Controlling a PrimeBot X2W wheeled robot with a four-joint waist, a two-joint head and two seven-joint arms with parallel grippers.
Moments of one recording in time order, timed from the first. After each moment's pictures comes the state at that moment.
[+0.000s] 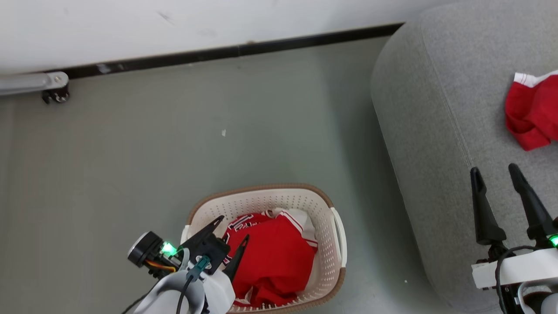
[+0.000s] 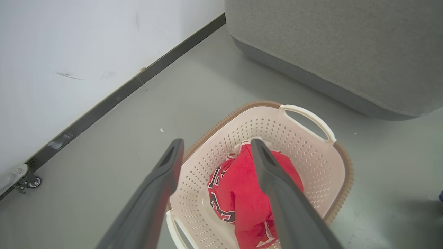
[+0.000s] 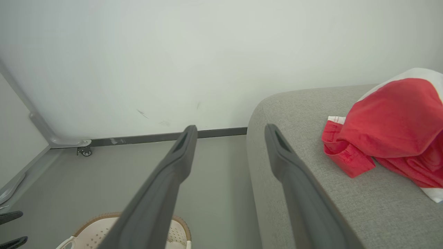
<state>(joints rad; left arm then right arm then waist) -0.39 0.14 -0.64 0.50 -0.14 0.00 -0.13 0.04 -0.03 -0.17 -0.23 0.08 0.13 -0.15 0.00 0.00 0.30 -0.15</state>
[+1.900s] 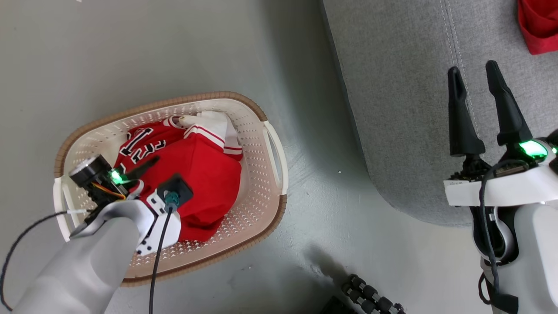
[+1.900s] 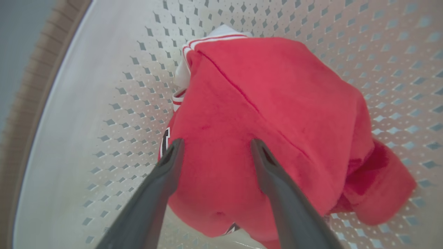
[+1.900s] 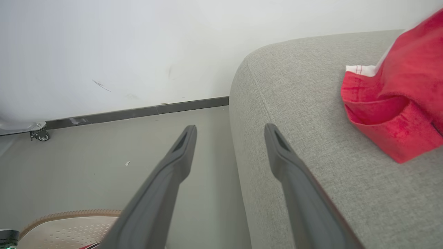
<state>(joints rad) -0.78 0.22 -0.77 0.90 0.11 -0.02 -0.10 -0.32 -0.03 -0.03 -0.12 0.23 0.13 -0.25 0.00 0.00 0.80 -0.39</state>
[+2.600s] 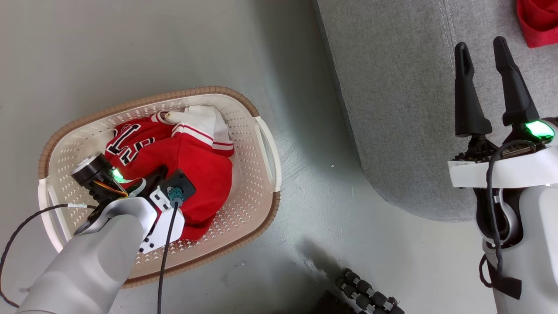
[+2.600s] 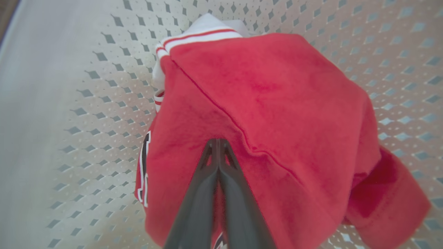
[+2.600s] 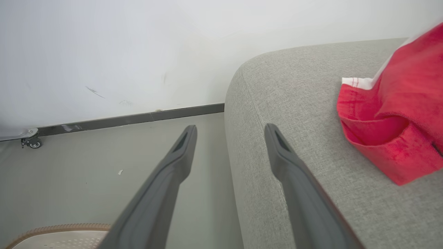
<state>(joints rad) -0.82 0.18 -0.78 0.98 0.12 0.01 -0.07 -0.40 -0.03 -0.03 -0.10 0.26 0.13 -0.25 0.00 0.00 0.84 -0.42</state>
